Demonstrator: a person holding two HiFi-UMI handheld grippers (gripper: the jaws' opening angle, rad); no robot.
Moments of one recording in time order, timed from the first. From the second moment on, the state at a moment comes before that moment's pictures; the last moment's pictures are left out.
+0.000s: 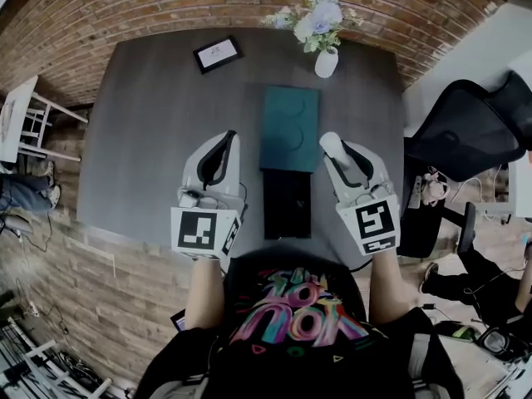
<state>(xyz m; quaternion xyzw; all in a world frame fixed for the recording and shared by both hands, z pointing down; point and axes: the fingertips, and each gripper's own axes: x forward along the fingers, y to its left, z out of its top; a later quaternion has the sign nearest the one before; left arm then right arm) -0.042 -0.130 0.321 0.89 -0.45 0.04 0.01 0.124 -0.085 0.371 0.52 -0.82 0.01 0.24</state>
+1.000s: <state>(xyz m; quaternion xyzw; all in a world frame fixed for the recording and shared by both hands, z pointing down) 0.002 -0.118 0.316 0.91 -0.41 0.04 0.01 0.199 -0.047 0.306 0.61 -0.79 0.03 0.06</state>
